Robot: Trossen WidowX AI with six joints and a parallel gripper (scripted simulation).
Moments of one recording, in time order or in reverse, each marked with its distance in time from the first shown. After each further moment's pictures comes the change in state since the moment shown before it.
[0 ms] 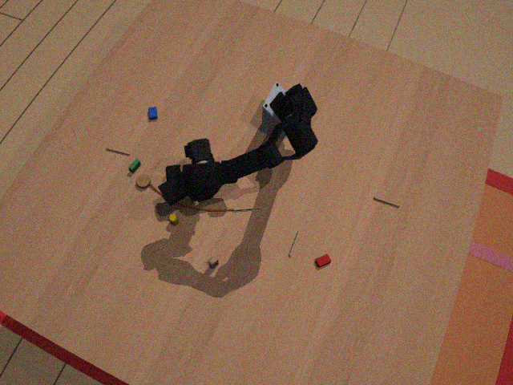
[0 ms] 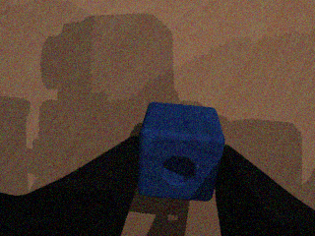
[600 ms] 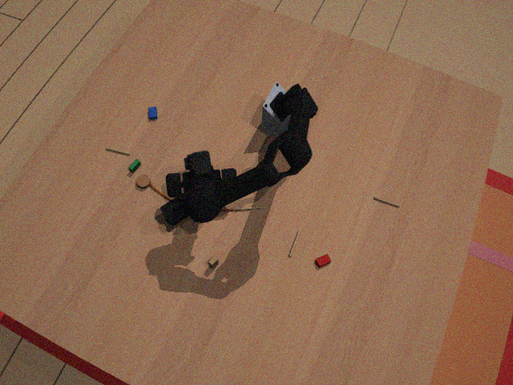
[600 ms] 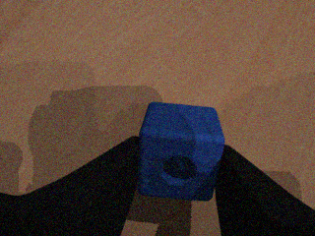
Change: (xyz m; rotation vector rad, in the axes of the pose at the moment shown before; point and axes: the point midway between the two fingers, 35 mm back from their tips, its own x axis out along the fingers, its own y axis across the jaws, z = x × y) arm -0.001 0.001 -0.012 0.007 -0.237 -0.007
